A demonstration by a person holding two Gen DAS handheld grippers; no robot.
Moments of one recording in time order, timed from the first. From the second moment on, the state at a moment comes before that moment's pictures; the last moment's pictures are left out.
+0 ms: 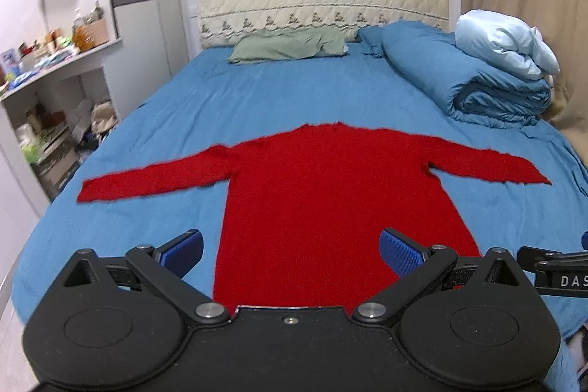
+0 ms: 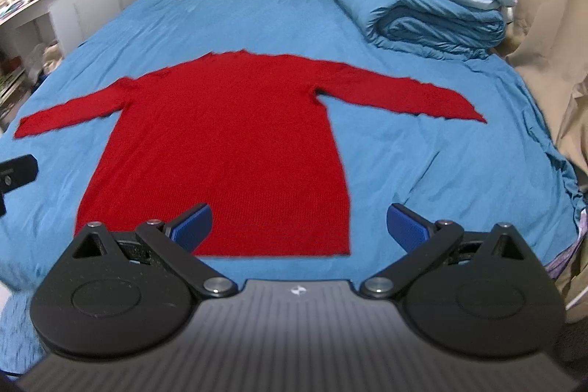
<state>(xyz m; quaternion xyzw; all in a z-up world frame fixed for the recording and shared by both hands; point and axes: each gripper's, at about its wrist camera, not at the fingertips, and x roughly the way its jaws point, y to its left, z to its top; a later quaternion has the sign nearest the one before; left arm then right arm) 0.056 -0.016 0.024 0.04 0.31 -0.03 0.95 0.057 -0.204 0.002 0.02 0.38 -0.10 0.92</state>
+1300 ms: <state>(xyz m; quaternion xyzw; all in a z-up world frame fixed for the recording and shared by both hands) 0.528 -0.246 -0.114 0.11 0.48 -0.08 0.87 0.391 -0.597 -0.129 0.12 0.36 -0.37 0.85</state>
